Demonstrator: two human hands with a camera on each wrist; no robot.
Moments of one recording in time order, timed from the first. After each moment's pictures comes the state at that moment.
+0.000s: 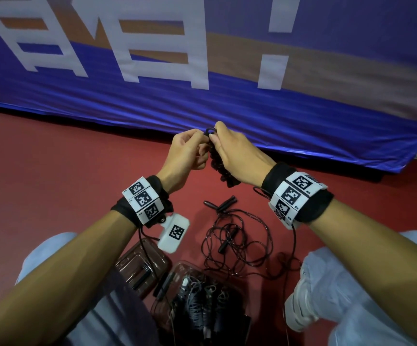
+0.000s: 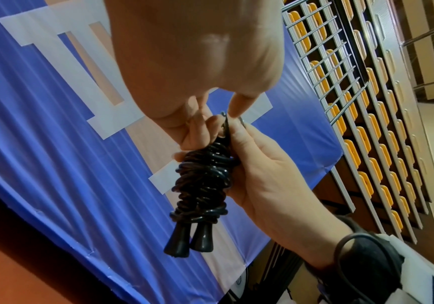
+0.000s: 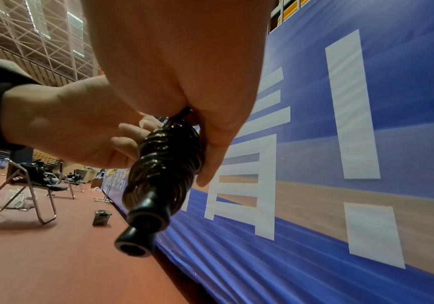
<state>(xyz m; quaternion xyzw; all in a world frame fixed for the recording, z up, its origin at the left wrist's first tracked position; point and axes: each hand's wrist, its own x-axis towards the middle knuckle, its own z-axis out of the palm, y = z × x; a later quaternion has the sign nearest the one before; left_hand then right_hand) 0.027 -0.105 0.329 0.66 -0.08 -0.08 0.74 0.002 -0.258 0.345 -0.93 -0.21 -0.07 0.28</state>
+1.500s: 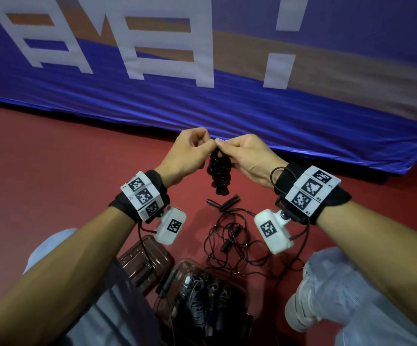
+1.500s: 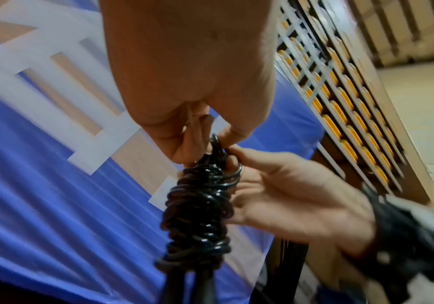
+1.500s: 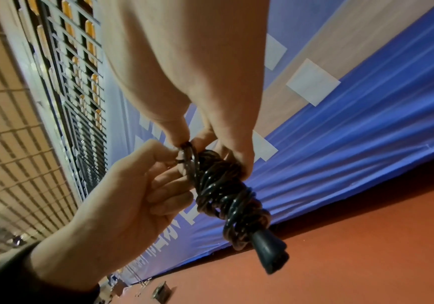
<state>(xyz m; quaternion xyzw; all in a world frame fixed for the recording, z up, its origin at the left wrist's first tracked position) 0.027 -0.091 0.335 0.80 -0.15 -0.03 0.58 0.003 -0.250 0.333 -0.71 -0.01 0.09 0.69</state>
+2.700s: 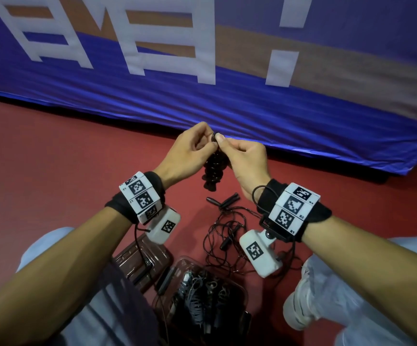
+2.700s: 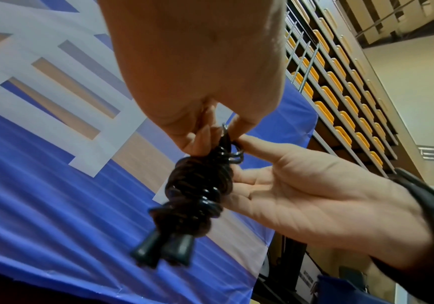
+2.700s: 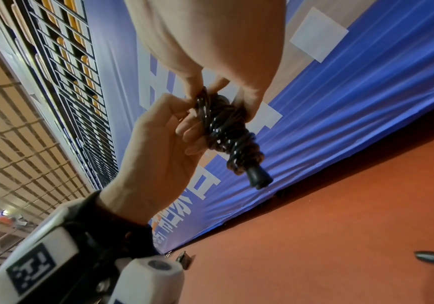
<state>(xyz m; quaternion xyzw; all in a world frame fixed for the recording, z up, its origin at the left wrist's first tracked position) 0.032 -0.082 0.323 0.81 -0.22 0.01 0.55 -0.006 -0.225 0.311 -0.66 0.08 -0.09 0.74</state>
